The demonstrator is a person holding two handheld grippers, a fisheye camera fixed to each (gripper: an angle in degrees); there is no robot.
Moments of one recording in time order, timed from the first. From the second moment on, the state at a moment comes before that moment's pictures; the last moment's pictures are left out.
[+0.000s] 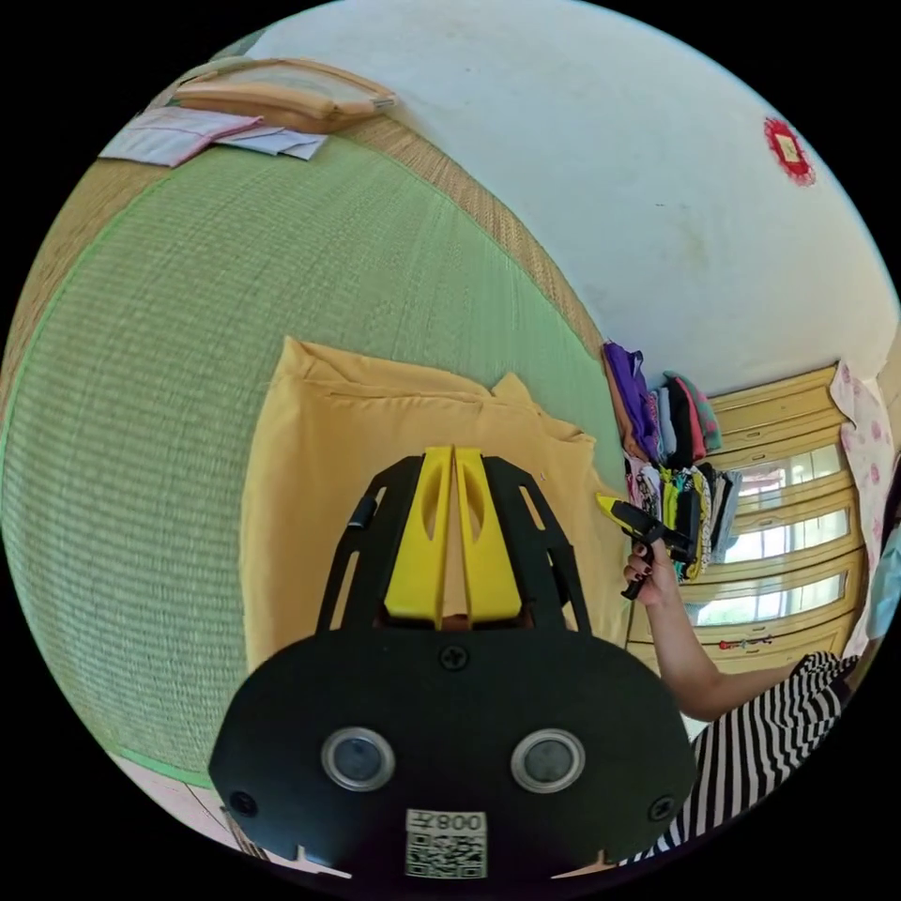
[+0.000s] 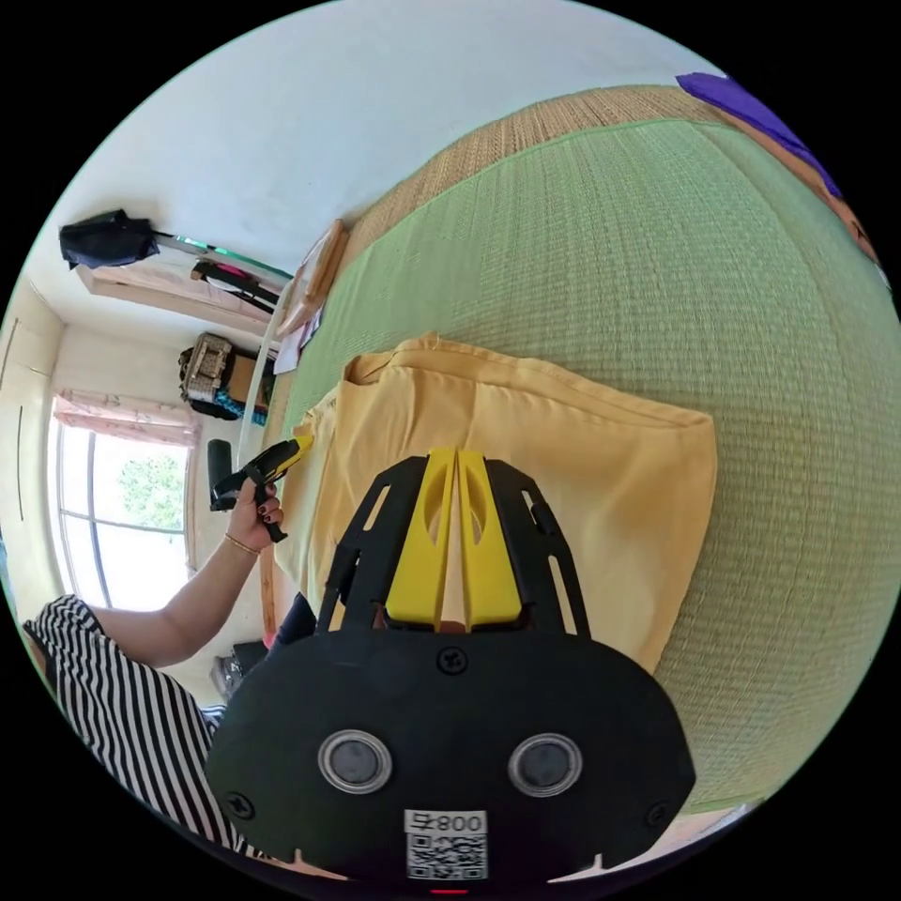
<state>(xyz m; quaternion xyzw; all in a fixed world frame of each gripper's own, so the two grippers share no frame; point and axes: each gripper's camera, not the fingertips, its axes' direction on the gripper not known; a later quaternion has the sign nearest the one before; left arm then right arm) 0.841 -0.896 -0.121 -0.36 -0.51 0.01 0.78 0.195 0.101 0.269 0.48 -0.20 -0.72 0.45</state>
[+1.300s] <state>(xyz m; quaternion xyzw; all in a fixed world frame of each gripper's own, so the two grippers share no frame) 1.065 -0.626 0.112 -0.59 -0.44 0.11 0.66 0.422 -0.055 0.402 0.55 -0.24 -0.61 0.52</state>
